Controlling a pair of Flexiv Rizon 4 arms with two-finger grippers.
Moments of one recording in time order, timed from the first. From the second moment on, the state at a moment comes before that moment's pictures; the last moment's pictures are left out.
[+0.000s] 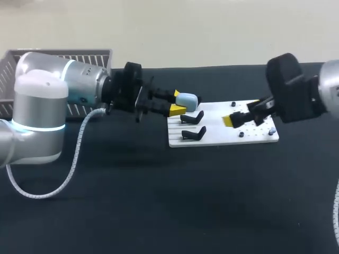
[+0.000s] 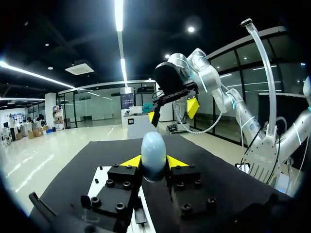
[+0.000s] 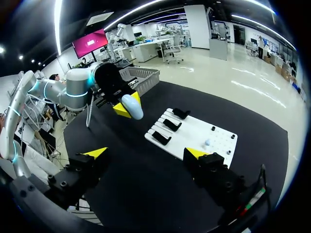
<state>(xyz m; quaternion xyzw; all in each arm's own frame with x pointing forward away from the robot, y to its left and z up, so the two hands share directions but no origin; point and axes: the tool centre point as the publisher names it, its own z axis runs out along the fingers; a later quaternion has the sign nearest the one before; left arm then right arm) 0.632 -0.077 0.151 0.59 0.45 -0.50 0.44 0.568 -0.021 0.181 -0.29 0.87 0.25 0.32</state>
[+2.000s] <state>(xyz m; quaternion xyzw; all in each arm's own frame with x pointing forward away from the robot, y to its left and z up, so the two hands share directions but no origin) 0.632 -0.077 0.151 0.59 0.45 -0.50 0.44 0.629 0.048 0.165 -0.20 0.91 0.18 0.32</state>
